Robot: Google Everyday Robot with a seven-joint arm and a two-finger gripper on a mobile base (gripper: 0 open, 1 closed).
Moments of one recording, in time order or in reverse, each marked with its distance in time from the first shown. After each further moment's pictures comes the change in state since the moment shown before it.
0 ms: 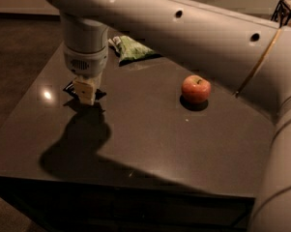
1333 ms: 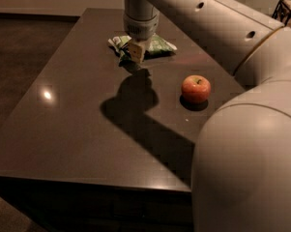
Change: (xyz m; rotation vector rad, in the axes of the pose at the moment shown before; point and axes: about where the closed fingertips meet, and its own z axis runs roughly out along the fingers) arm 0.108 -0.183 -0.022 0.250 0.066 0.255
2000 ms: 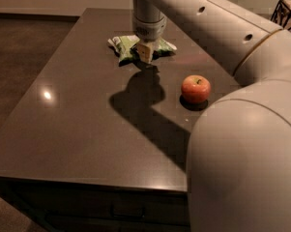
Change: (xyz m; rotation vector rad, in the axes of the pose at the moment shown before) arm 0.019 -0.023 0.016 0.025 0.039 0.054
